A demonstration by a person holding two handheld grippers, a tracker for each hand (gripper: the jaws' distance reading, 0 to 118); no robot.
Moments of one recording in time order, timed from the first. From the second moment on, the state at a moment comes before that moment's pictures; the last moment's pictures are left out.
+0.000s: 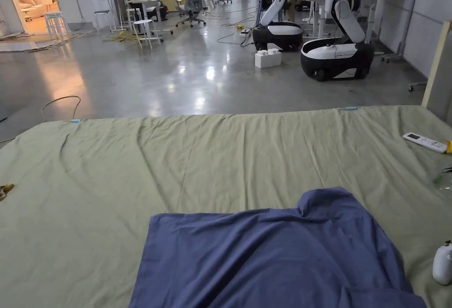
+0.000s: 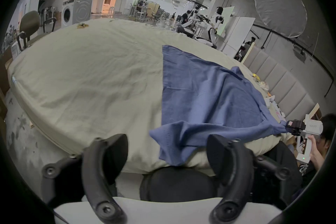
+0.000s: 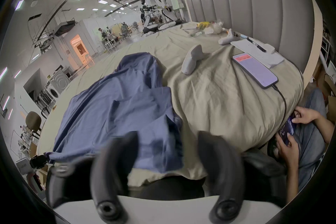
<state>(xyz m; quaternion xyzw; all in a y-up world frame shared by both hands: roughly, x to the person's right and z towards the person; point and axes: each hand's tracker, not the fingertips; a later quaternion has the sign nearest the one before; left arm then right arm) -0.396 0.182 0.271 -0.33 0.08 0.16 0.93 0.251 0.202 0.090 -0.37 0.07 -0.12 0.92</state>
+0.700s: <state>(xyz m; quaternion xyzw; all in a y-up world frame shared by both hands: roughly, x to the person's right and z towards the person) -0.255 0.416 0.297 -0.01 0.18 -0.06 0.98 0.156 0.382 0.168 -0.02 0.12 0.02 0.99</state>
